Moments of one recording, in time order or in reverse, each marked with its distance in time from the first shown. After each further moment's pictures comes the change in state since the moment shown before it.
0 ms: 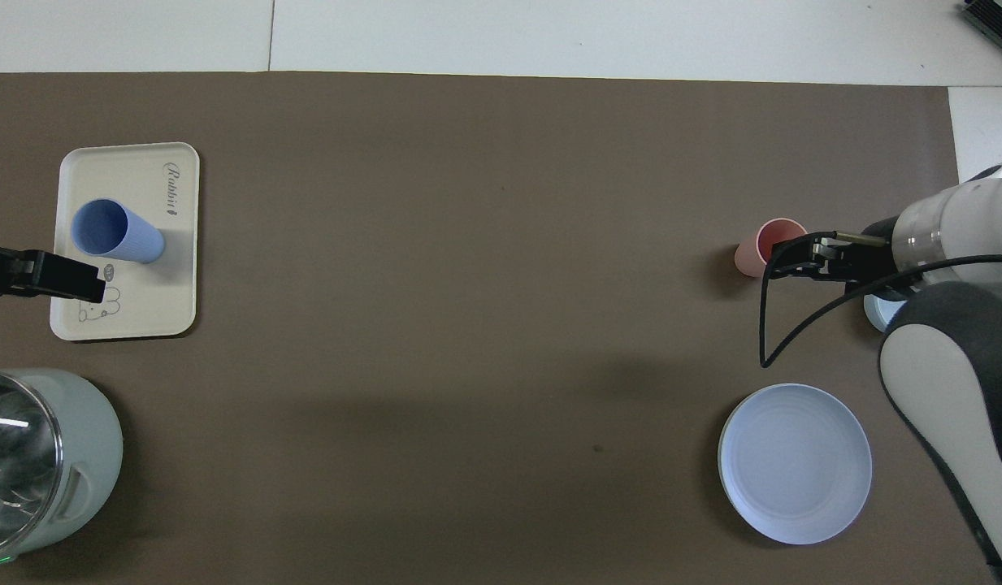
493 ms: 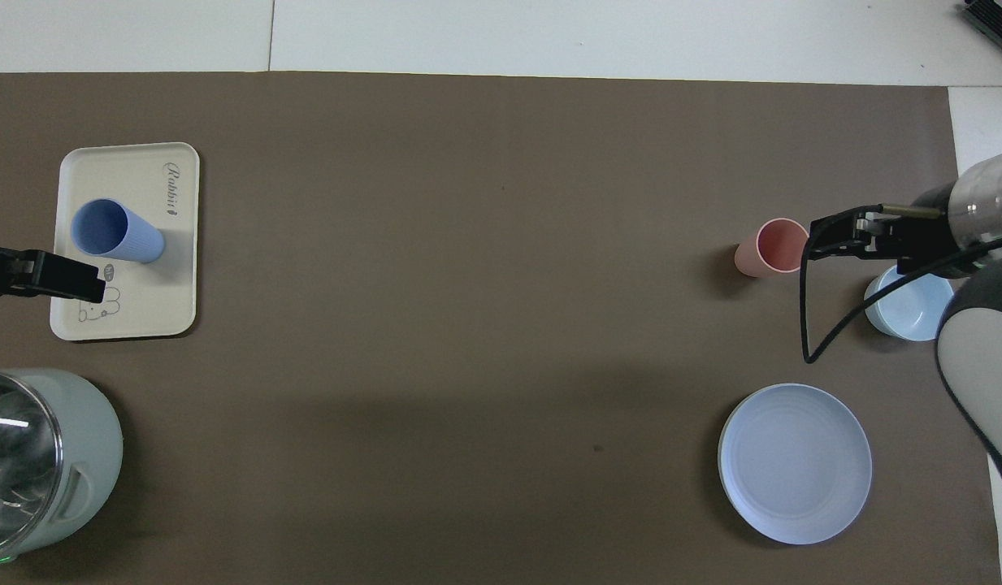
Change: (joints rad) left arm 0.000 0.000 0.000 0.000 0.000 0.000 0.000; right arm 0.004 0.032 -0.001 0.196 -0.075 -0.155 -0.005
